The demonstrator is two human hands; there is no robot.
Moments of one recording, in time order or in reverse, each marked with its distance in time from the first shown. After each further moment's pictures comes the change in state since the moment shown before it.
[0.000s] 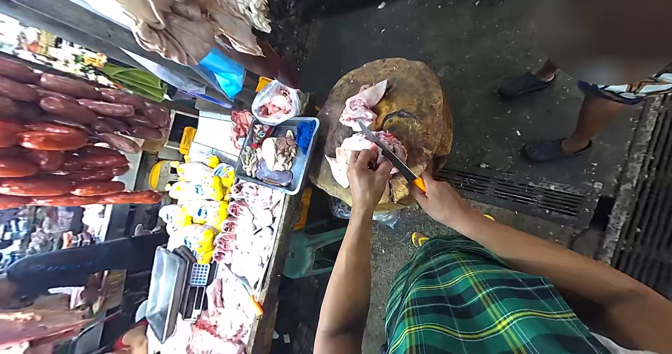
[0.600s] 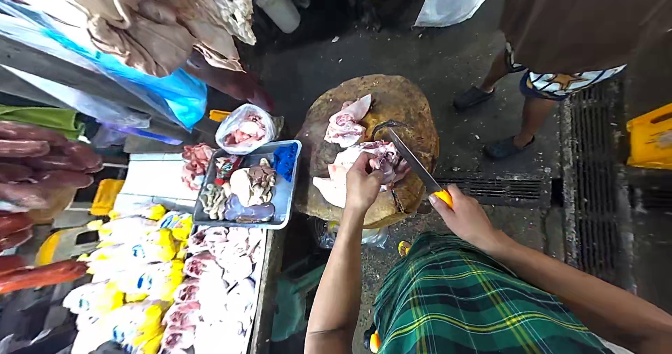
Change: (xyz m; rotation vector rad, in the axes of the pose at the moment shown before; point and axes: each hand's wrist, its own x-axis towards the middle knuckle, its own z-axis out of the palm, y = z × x) left_hand 0.042 -0.054 -0.040 -0.298 -0.455 -0.117; right_hand -0.044 -0.024 0.043 0.028 0.314 0.194
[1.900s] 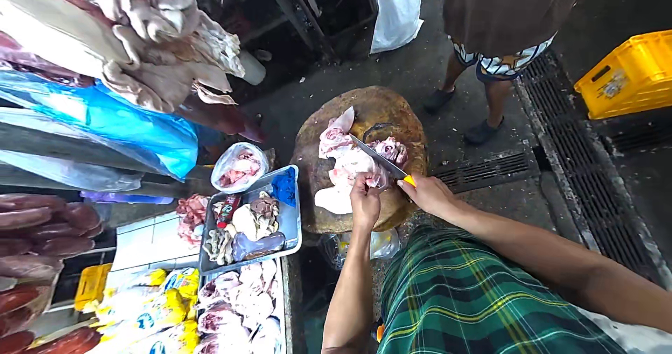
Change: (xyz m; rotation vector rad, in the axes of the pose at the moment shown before) left_hand -0.044 -0.070 -0.029 -0.043 -0.085 0.220; right_hand 0.015 -0.065 0.079 -0.152 0.033 0.160
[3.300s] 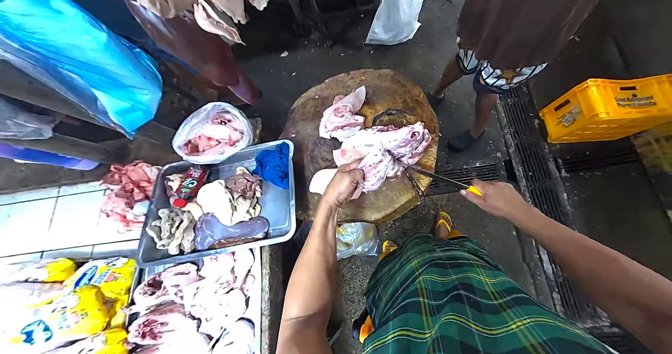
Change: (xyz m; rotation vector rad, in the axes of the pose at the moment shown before) left_hand 0.052 -0.084 -0.092 -0.444 -0.442 -0.173; right_hand -0.032 0.114 -0.011 -0.480 -0.035 0.030
